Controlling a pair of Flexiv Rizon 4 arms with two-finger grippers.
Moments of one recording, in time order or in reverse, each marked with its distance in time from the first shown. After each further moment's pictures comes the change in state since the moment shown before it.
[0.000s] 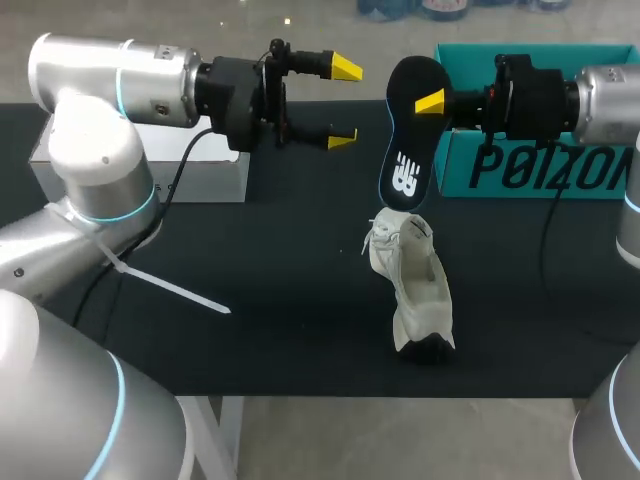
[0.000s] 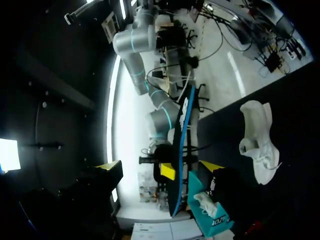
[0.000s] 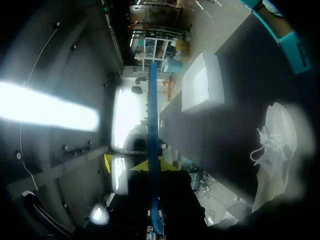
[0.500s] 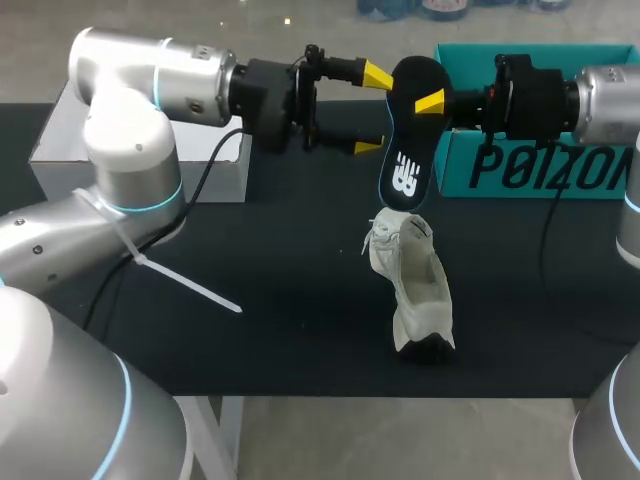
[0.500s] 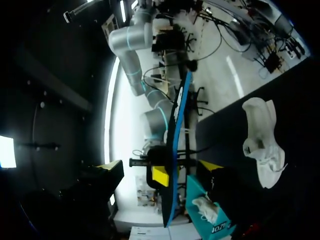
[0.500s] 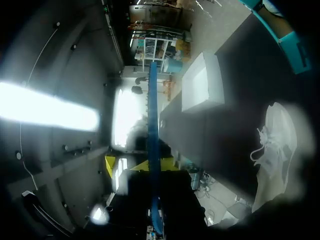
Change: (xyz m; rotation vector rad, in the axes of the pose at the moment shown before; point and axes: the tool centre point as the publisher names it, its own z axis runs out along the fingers) left arm 0.013 0.011 0.033 0.032 0.011 -0.008; right arm 0.000 0.000 0.000 0.000 0.000 0.000
